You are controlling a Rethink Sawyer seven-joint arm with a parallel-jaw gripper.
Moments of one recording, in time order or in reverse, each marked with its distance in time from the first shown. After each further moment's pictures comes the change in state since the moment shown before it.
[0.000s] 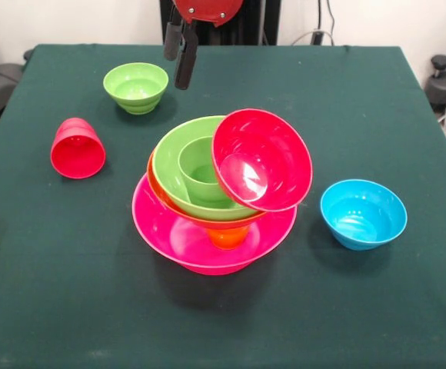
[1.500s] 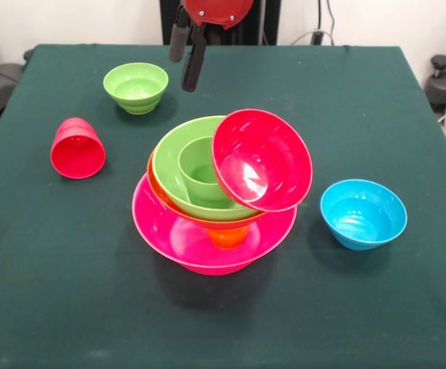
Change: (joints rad) arm 0.011 0.006 0.000 -0.013 -0.017 0.000 0.000
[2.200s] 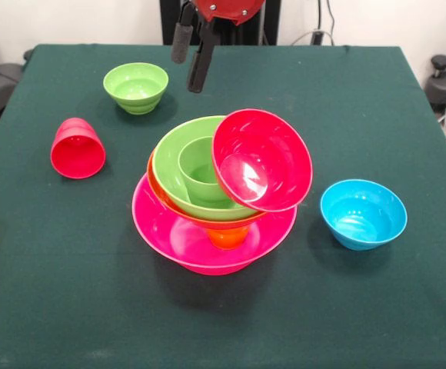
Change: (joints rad) arm -0.001 0.002 0.022 -0.058 -0.032 0.024 0.000
